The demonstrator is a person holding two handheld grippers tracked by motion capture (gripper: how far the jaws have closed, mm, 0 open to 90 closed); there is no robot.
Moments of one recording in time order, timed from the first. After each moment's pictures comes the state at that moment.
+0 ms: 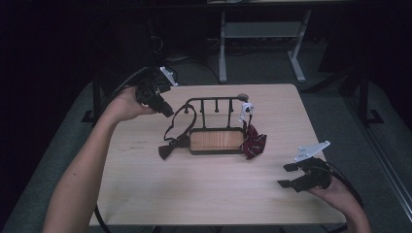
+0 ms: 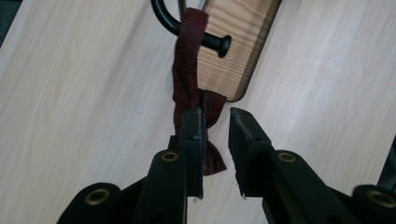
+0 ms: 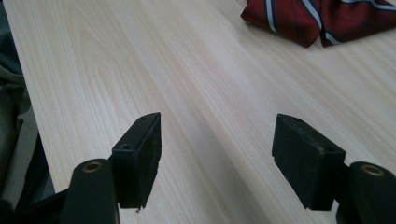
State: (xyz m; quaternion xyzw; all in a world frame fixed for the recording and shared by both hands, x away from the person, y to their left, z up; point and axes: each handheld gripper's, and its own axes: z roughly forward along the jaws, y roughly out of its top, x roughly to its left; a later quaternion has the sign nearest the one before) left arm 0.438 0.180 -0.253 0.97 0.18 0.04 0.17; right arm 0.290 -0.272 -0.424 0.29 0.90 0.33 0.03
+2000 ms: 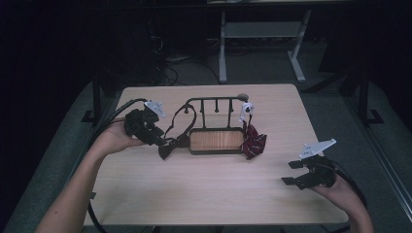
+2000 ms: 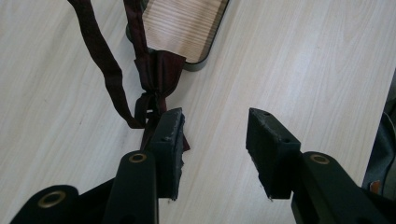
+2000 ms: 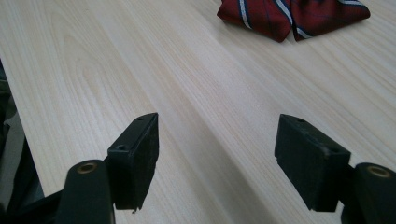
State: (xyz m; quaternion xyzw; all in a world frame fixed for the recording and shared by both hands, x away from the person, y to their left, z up) left arm 0.383 0.214 -0.308 0.96 0.18 0.03 0.21; right arm 0.292 -0.283 -0.420 0.32 0.89 0.33 0.04
